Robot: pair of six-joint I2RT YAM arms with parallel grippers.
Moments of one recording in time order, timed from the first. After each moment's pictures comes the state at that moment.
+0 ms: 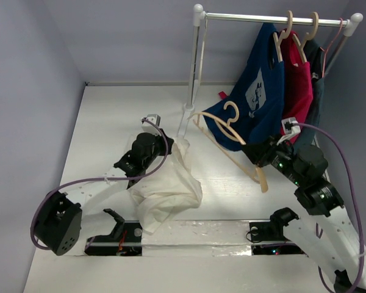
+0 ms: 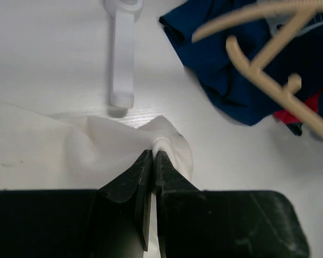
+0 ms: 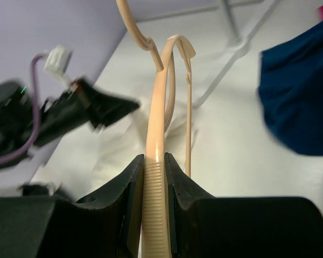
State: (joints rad) left arm -0.63 1.16 0.58 0.26 -0.16 -0.52; right arm 0.45 0.57 0.80 -0.32 -0.17 0.52
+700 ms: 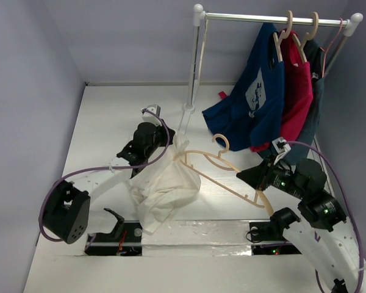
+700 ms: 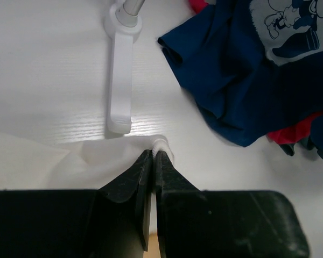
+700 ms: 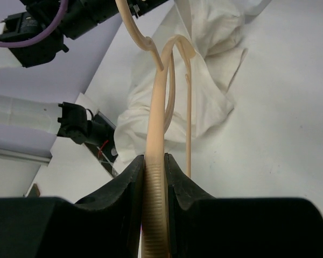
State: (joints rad) left arm -0.56 1.29 0.70 0.28 -0.10 -0.54; right arm 0.45 0.37 0.70 -0.57 -0.47 0.59
